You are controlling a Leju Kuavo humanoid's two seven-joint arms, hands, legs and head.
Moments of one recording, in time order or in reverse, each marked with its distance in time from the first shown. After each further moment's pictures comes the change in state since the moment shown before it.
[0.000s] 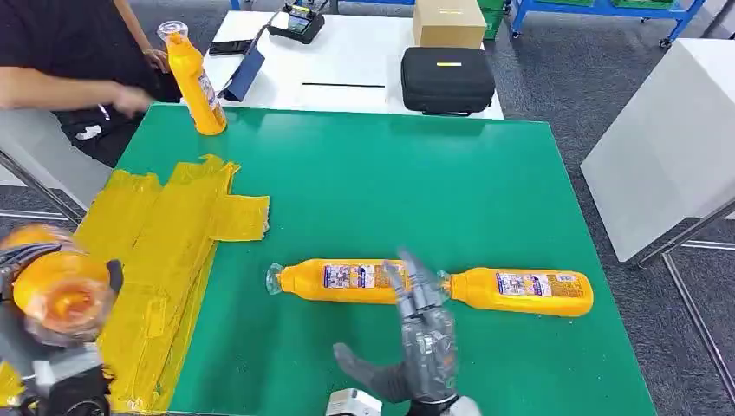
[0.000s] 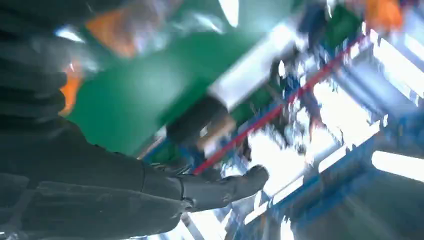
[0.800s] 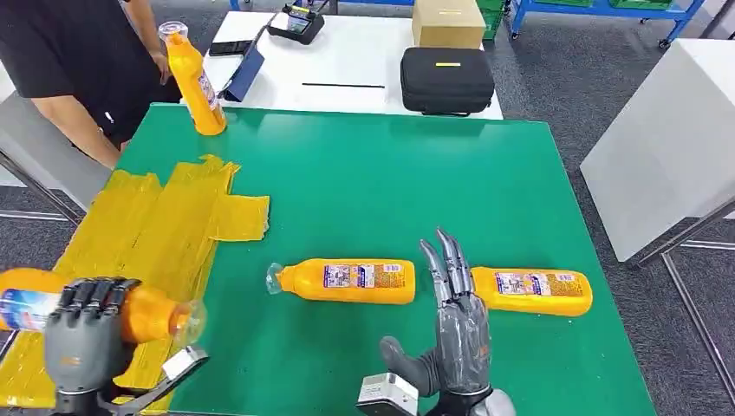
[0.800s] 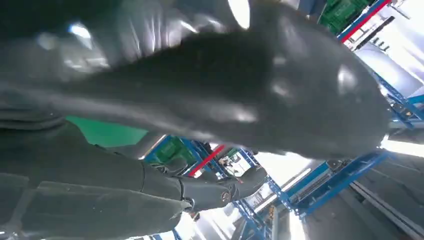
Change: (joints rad) left arm 0.072 -0.079 0.109 0.239 -0.659 0.002 0.191; right arm 0.050 0.008 -0.124 -0.134 -0.047 0.158 -0.070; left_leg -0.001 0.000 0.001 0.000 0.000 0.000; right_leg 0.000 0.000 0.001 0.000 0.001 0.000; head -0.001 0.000
